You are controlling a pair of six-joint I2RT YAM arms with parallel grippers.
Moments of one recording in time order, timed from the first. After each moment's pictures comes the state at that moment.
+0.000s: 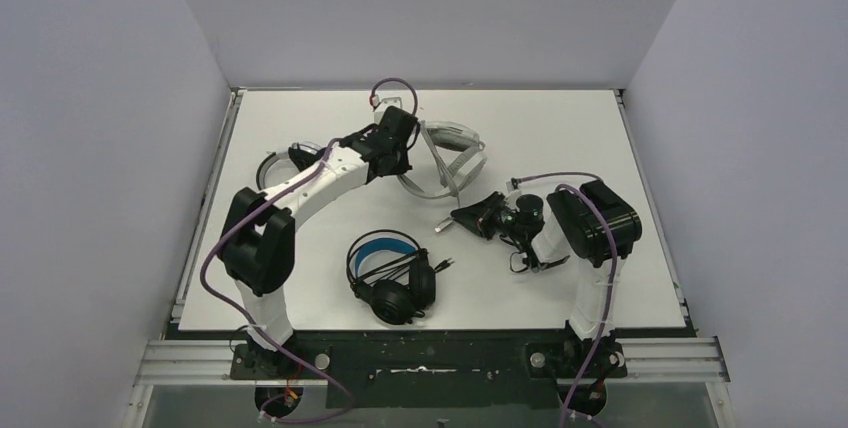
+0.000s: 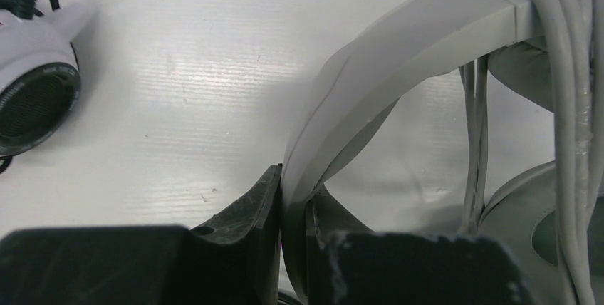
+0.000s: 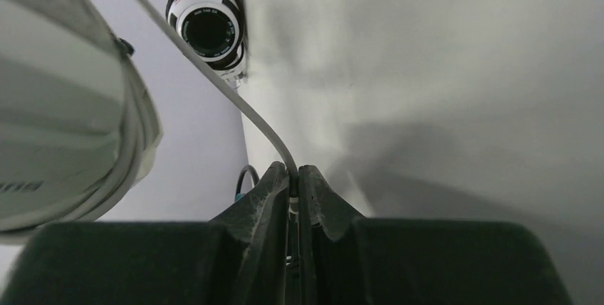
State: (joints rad) left arm -0.62 1.81 1.49 -0.52 -0.37 -0.57; right arm 0.32 1.99 0.48 1.18 -0.56 1.29
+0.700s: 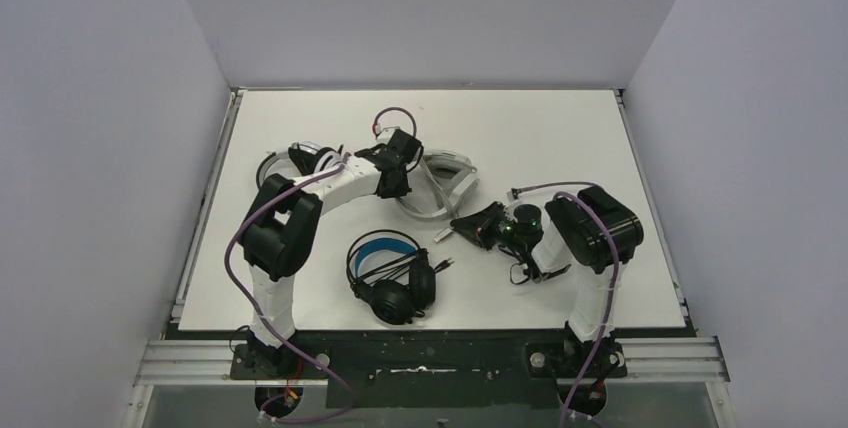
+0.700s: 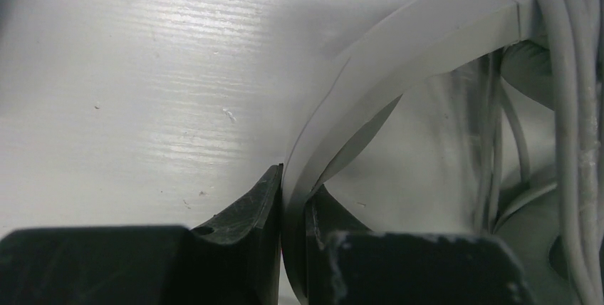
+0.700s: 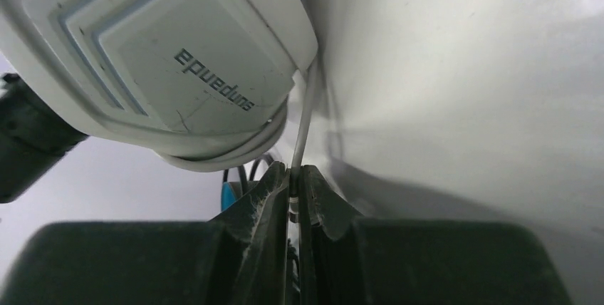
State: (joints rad) left arm -0.61 1.97 1.41 -0.48 -0.35 -0.67; right arm 0.37 1.95 0.39 1.17 -0.46 1.29
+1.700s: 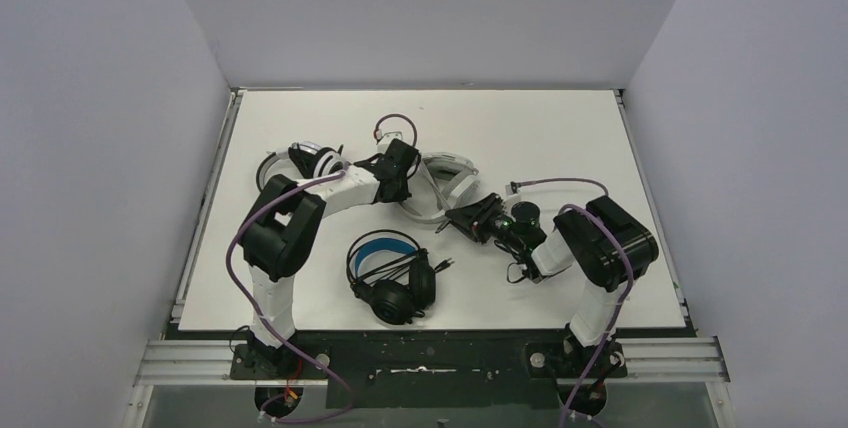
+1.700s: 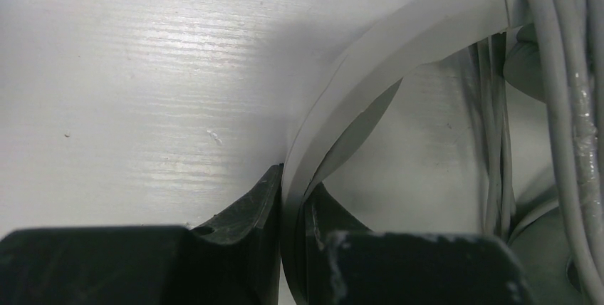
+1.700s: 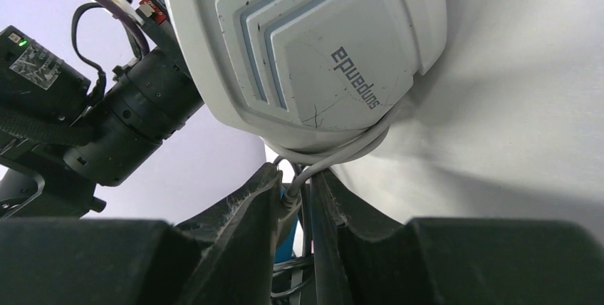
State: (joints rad) left arm -0.61 1.98 1.28 -0.29 -0.34 -0.63; right arm 0.43 1.81 0.37 1.17 -0.39 1.37
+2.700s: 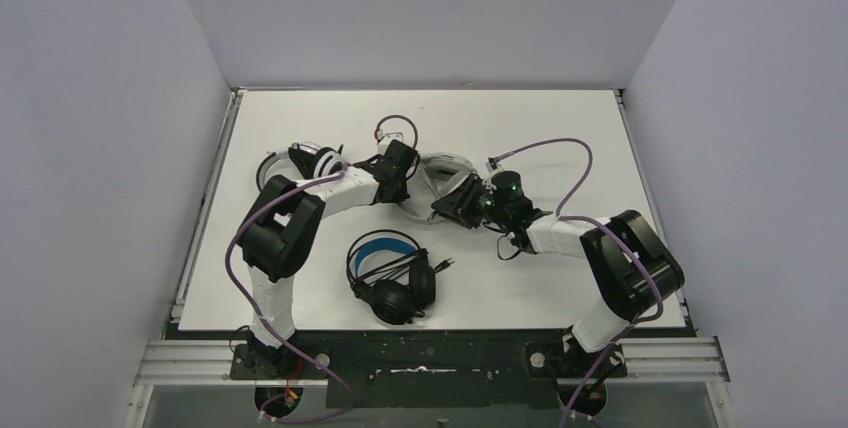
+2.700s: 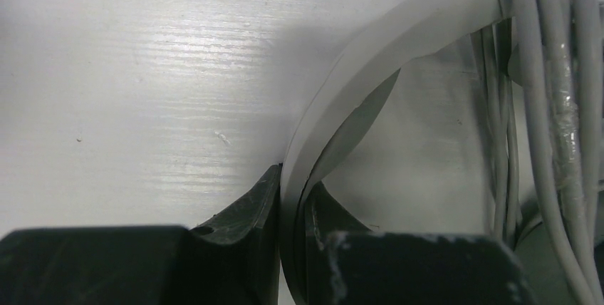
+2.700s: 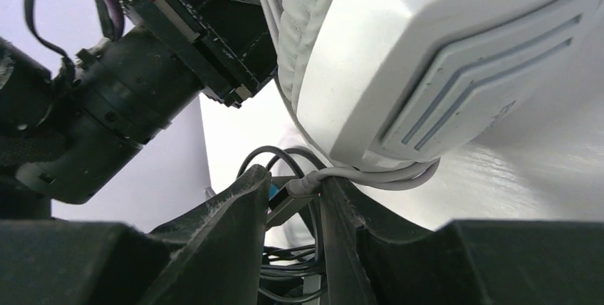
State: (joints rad) left arm -0.62 1.97 1.27 -0.28 -0.34 -0.59; right arm 0.51 1.61 0.63 0.51 -0.37 1.11
